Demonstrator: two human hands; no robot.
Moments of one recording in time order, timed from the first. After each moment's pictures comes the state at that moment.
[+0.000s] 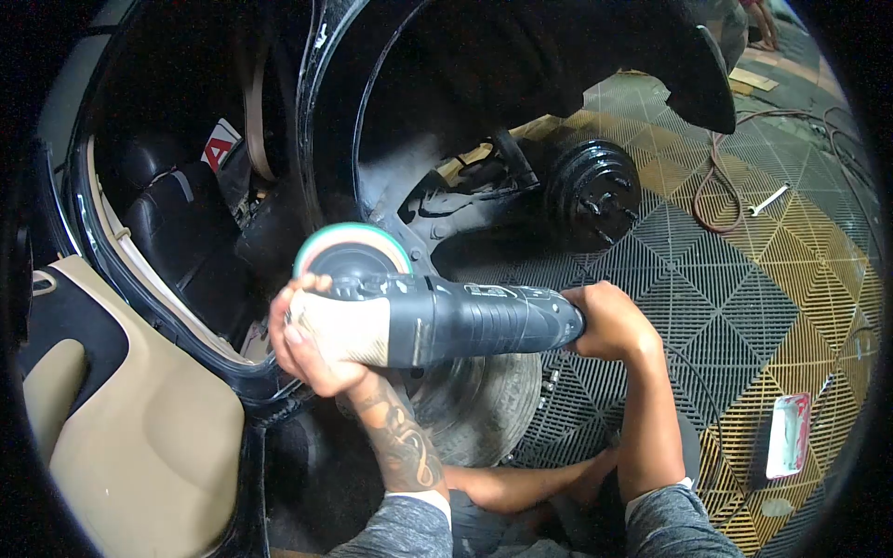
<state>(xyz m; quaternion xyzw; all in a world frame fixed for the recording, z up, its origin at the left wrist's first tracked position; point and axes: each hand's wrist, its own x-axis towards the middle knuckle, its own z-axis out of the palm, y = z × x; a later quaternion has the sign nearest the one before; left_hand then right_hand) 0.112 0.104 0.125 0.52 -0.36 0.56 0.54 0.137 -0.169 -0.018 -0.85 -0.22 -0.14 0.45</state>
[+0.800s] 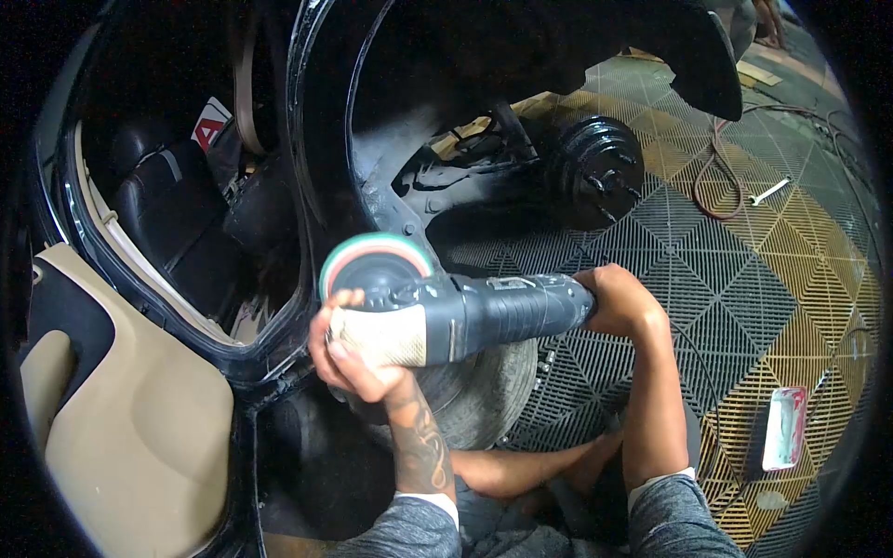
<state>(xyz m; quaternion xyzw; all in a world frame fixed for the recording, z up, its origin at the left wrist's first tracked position) 0.110 0.110 0.056 0.54 -0.32 0.58 0.53 0.154 -0.173 -0.045 -0.87 -0.20 -0.08 0.44</state>
